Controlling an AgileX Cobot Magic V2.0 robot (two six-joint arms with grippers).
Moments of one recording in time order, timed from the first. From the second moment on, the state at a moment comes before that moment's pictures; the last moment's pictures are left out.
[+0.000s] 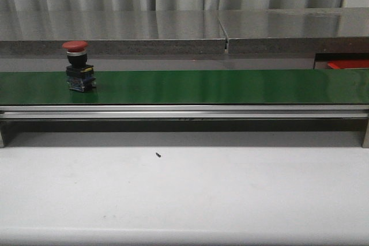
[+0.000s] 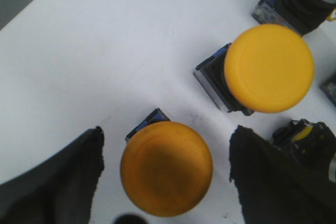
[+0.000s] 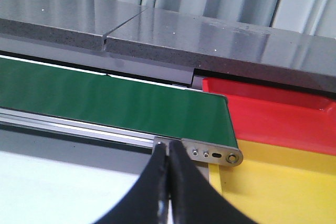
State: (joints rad) left arm 0.61 1.93 -1.32 -0.09 0.60 -0.07; right arm 0.02 -0.01 0.03 -0.11 0.08 0.00
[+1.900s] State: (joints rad) left arm 0.14 1.82 -1.45 -0.18 0.76 0.01; right arm 0.02 -0.01 0.03 -0.11 0.08 0.00
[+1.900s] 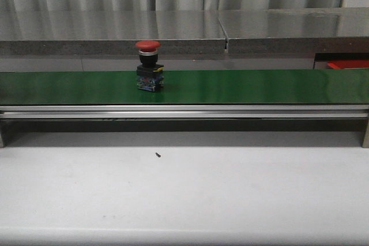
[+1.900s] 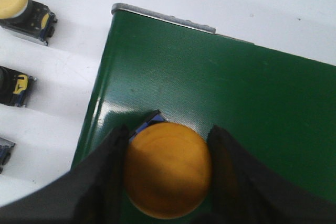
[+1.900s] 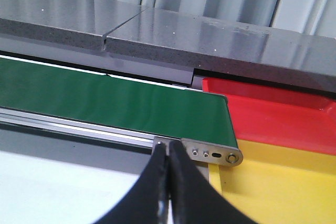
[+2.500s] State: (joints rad) left arm 0.10 1.74 -1.49 -0.18 0.77 0.05; right arm 0.02 -0.01 0.03 -0.11 0.08 0.00
